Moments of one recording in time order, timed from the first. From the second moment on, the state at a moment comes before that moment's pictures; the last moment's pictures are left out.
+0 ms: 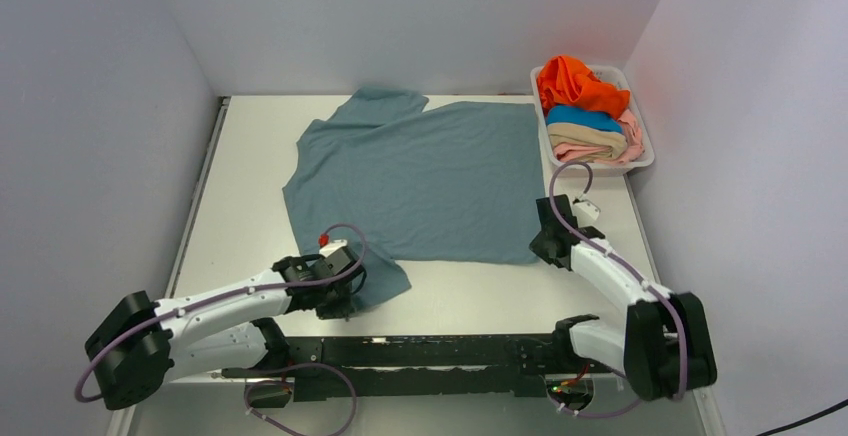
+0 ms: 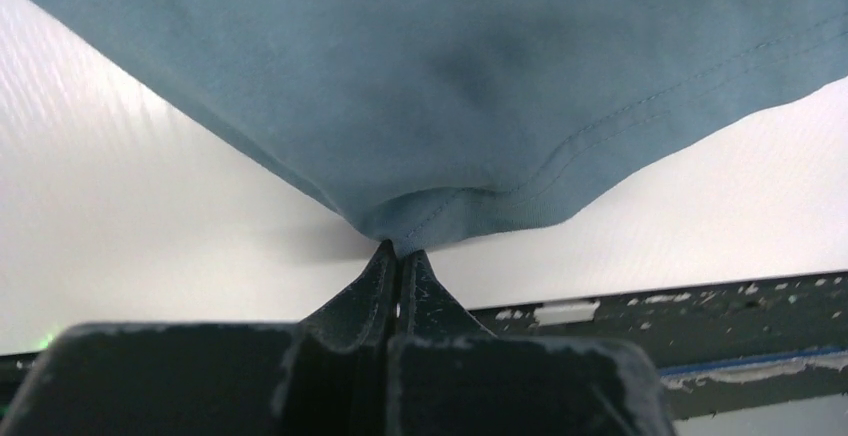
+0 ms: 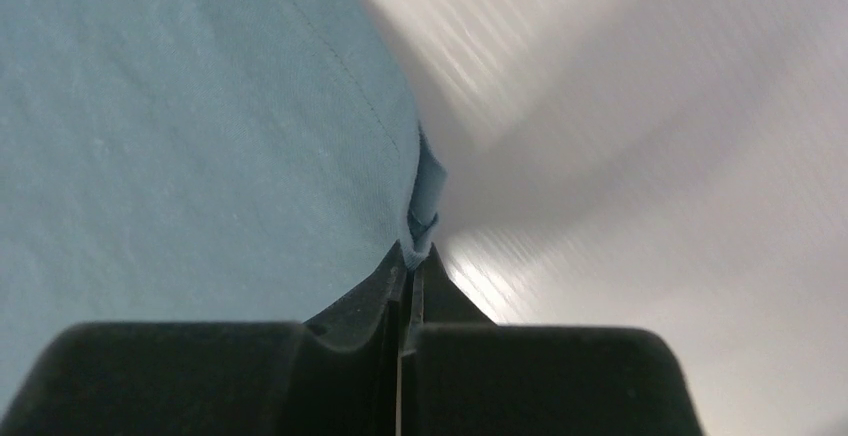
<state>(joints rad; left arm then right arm) -0.93 1.03 0.47 -0.70 -0.13 -1.00 0.20 1.15 0.51 -0.44 0.34 0.86</state>
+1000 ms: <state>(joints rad) -0.60 0.97 0.78 -0.52 -0.05 -0.66 0.22 1.17 0.66 -0.69 0.26 0.82</state>
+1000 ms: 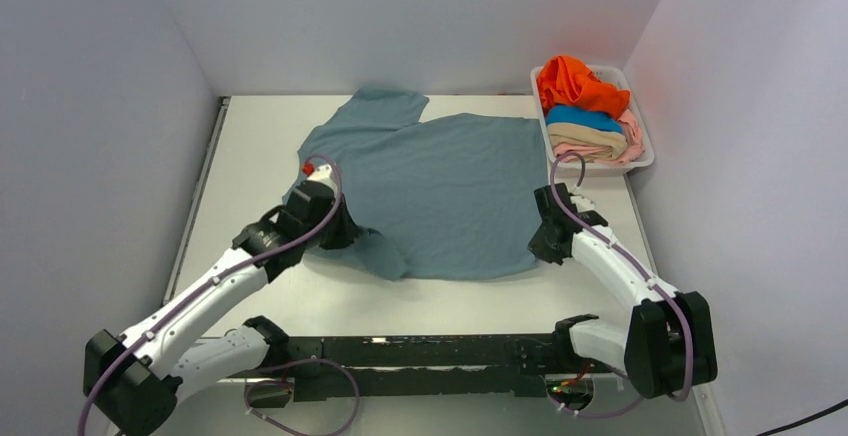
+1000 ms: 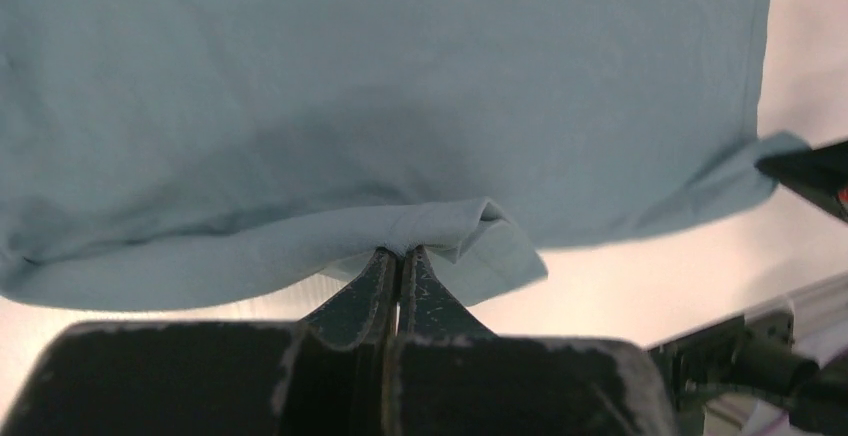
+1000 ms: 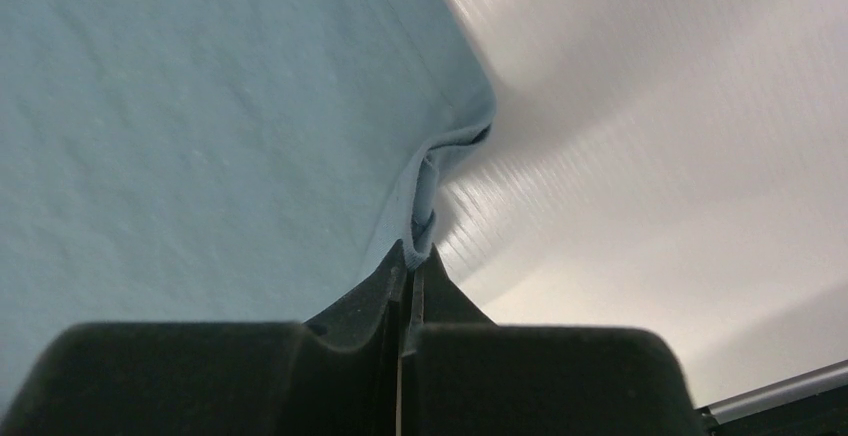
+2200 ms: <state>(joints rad) -0.17 1.61 1.24 -0.27 0.14 -0.20 0.19 1.62 1.06 -0.65 0.45 0.80</state>
